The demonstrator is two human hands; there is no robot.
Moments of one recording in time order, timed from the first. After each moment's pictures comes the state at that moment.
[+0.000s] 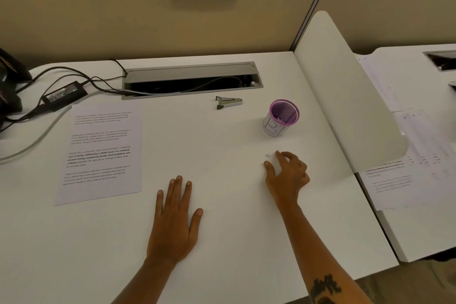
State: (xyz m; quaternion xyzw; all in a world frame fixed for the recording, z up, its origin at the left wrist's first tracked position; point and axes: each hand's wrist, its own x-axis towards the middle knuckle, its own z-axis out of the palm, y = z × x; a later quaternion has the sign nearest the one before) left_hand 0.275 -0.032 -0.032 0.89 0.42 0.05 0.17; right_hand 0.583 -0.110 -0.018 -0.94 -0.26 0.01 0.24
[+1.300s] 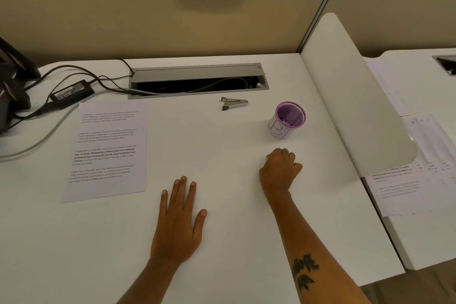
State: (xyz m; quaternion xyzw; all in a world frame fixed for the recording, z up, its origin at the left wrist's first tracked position) left_hand 0.275 -0.032 -0.030 0.89 0.42 0.06 0.19; right_hand 0.572 -0.055 -0.011 -0.96 -0.27 -0.02 0.04
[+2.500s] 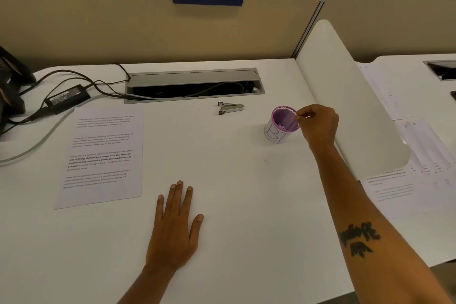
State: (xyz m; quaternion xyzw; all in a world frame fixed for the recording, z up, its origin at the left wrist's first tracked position) left_hand 0.275 -0.032 -0.032 0.89 0.42 0.06 0.17; right_hand 0.695 -0.033 0.109 -0.89 -0.28 0.00 0.35
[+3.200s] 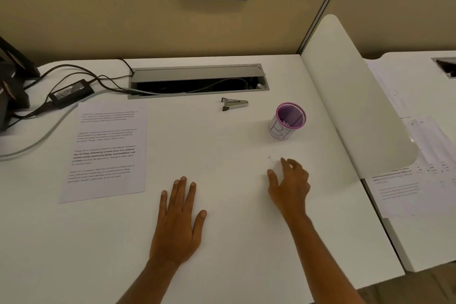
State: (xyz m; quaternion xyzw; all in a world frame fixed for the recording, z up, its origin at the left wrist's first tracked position) left_hand 0.275 -0.032 -0.030 0.89 0.42 0.06 0.18; right_hand 0.567 -0.119 0.002 -0.93 -0.29 0.09 0.21
